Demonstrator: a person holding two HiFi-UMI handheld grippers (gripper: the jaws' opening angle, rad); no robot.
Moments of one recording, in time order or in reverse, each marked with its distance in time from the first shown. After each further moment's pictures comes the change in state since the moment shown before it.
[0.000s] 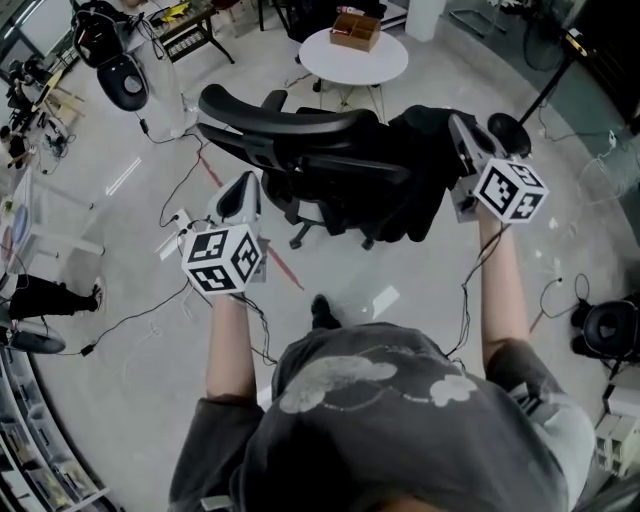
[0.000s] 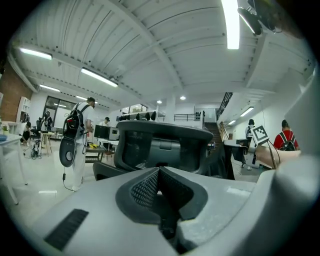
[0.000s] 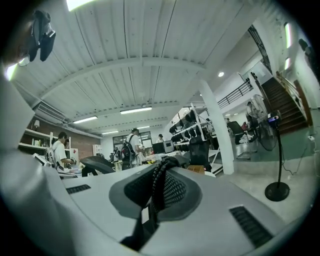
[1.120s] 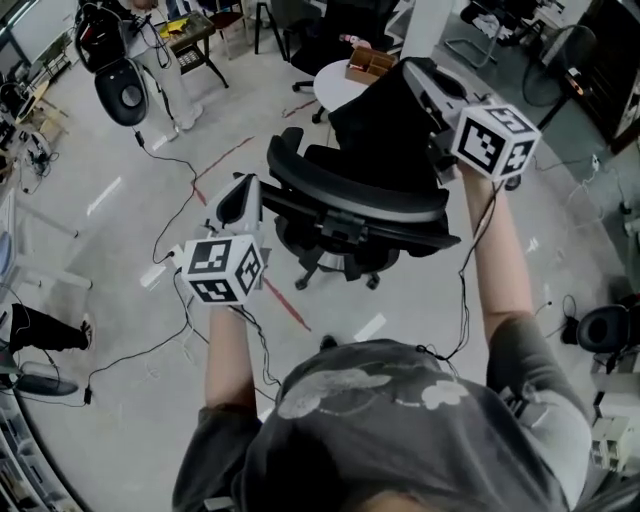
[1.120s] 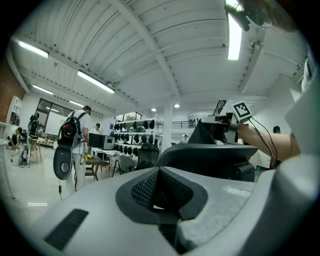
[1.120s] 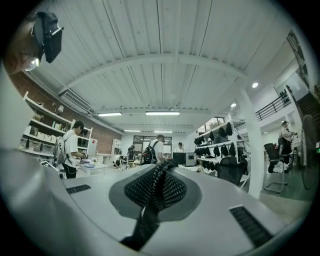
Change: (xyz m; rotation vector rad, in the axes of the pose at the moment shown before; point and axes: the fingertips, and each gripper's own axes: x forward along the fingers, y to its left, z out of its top) left arm 0.063 0.155 0.062 0.033 -0.101 -0.080; right arm 0.240 0.194 0.099 -0.259 -0.045 0.249
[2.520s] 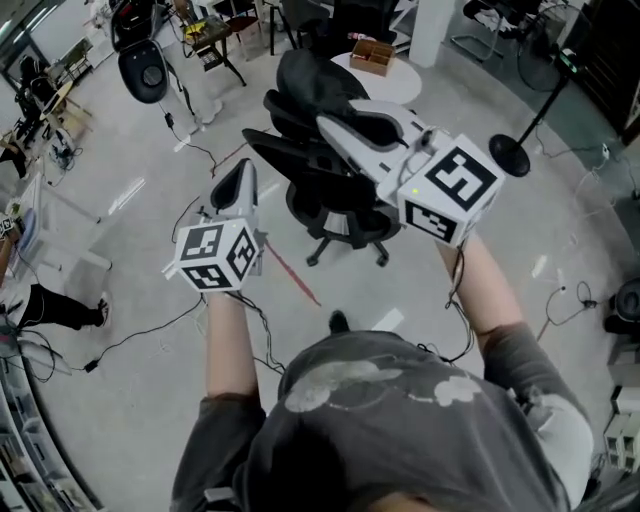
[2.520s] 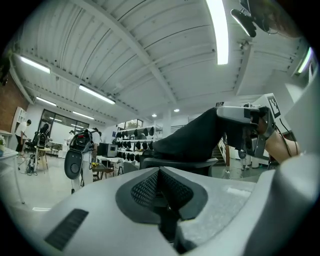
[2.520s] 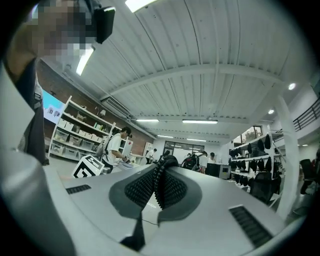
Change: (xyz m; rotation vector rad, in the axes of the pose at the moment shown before) left arm -0.132 -0.085 0.036 0.052 -0.063 0.042; right arm -0.144 0.249 0.019 -0.175 -0.065 0.344
